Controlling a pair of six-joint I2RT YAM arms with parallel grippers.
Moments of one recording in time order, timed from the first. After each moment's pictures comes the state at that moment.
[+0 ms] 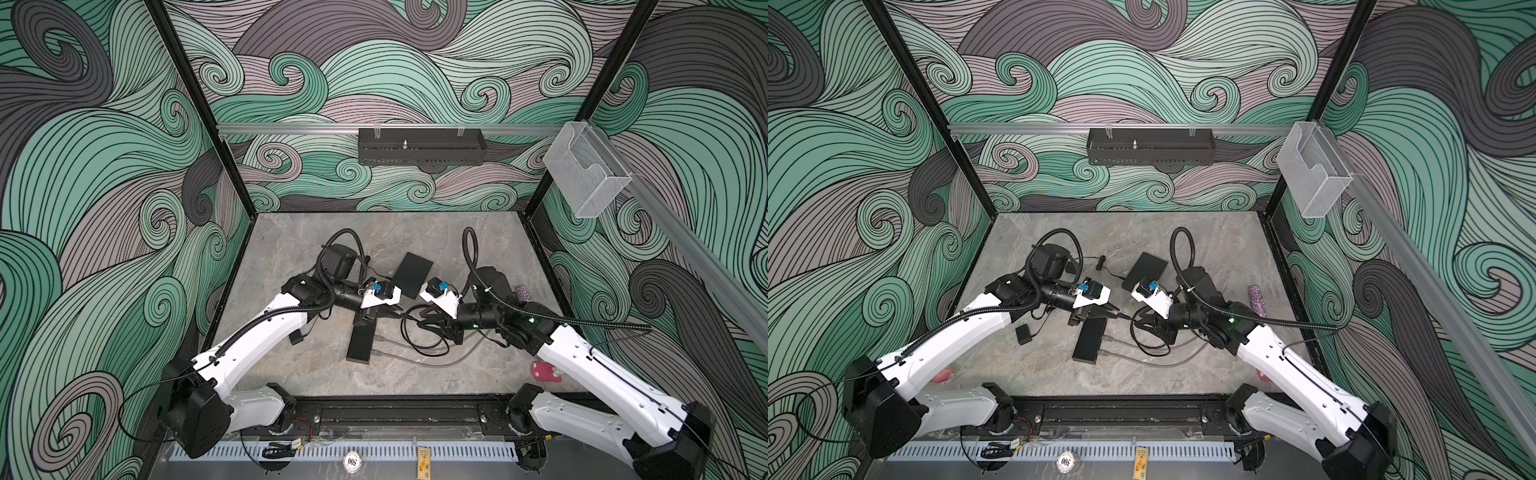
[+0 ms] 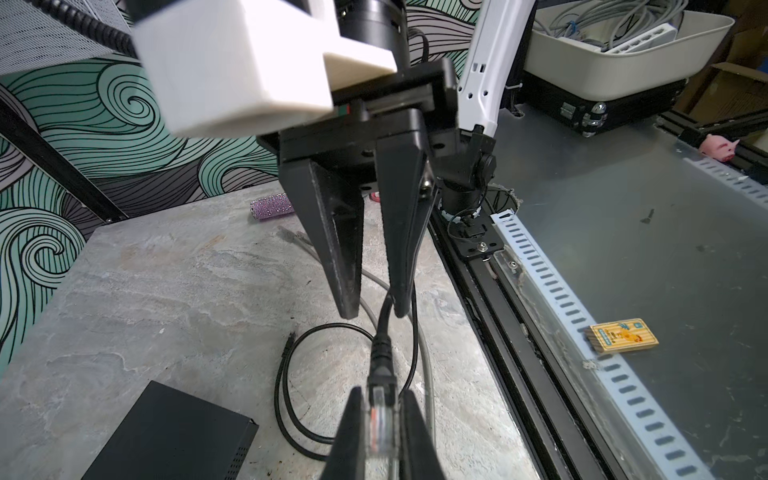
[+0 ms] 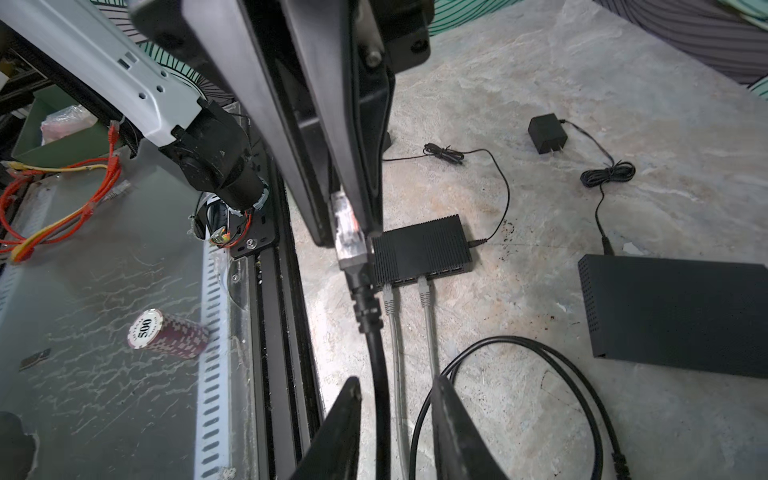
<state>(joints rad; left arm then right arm) -0.59 1.25 1.04 -0.56 0.96 0.85 0.72 1.00 0.89 -0.57 -0.52 -0.26</state>
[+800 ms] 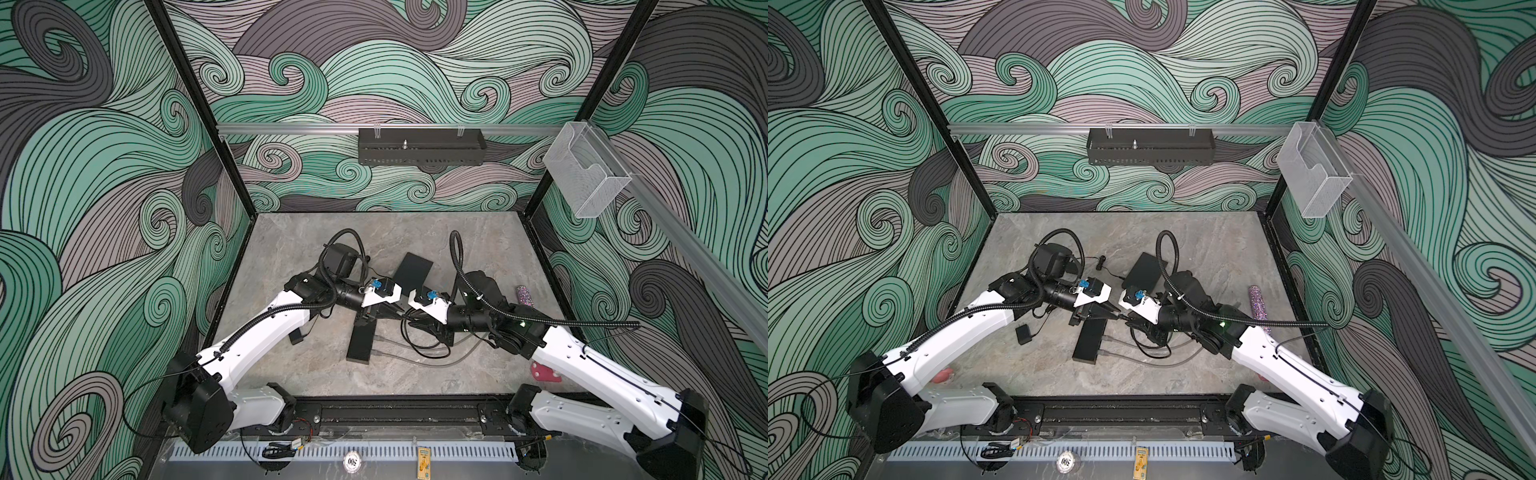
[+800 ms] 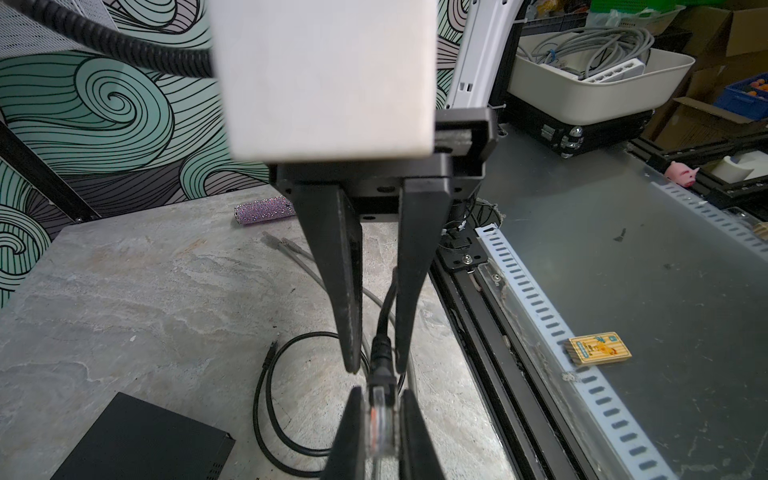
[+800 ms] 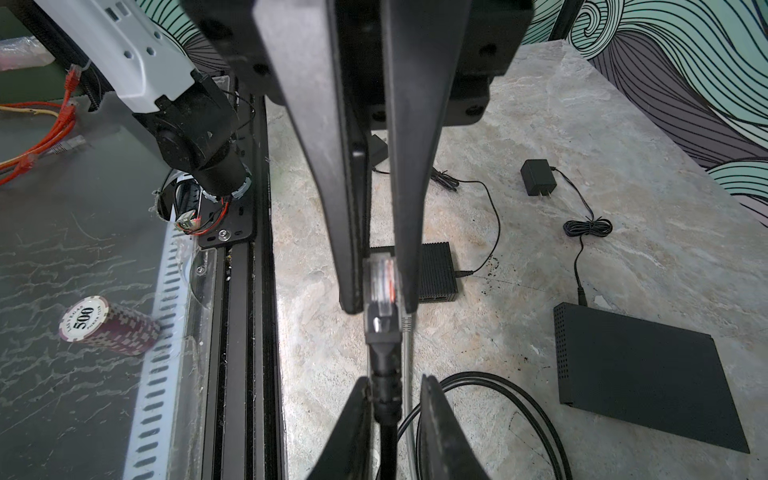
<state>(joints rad) -0.59 1.28 1.05 -0.56 1.01 0.82 0.82 1.03 0.89 -0.49 -0.42 -0.34</state>
